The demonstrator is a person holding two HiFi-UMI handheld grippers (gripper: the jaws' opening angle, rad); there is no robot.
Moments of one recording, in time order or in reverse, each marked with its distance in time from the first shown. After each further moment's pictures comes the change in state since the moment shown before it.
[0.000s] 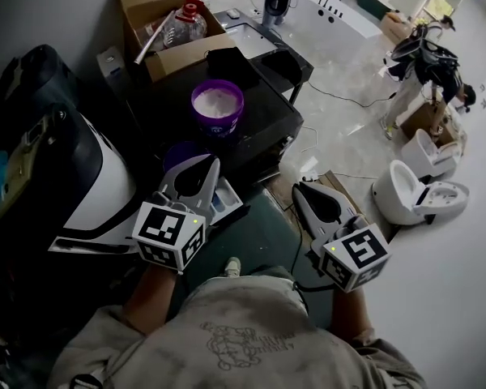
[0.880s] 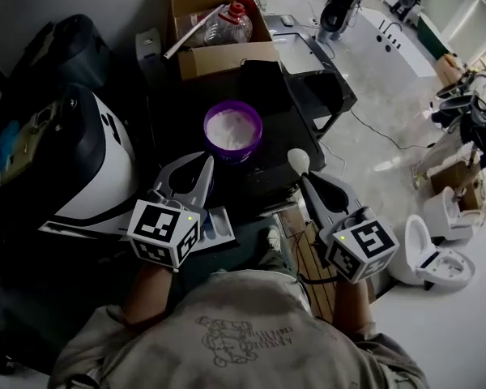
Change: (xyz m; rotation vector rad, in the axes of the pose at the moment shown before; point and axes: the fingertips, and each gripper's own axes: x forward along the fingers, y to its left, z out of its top) left arm 0.089 0.076 0.006 -0.023 0.019 0.295; right arm 0.123 -0.120 0.041 -0.037 -0.018 0.244
